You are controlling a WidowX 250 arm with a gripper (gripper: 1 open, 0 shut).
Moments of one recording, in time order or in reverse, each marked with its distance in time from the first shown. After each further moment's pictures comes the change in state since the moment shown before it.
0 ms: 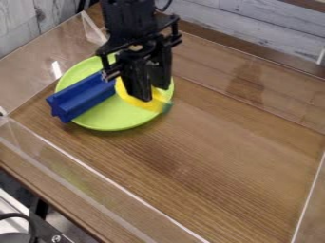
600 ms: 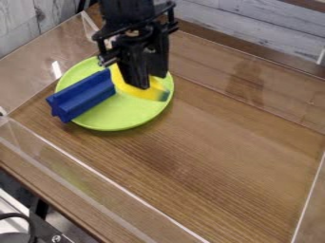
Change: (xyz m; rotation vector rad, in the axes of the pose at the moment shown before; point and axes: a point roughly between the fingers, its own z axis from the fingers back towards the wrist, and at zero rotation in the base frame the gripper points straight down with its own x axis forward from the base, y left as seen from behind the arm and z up) arm 0.000 0.000 0.012 0.013 0.005 0.028
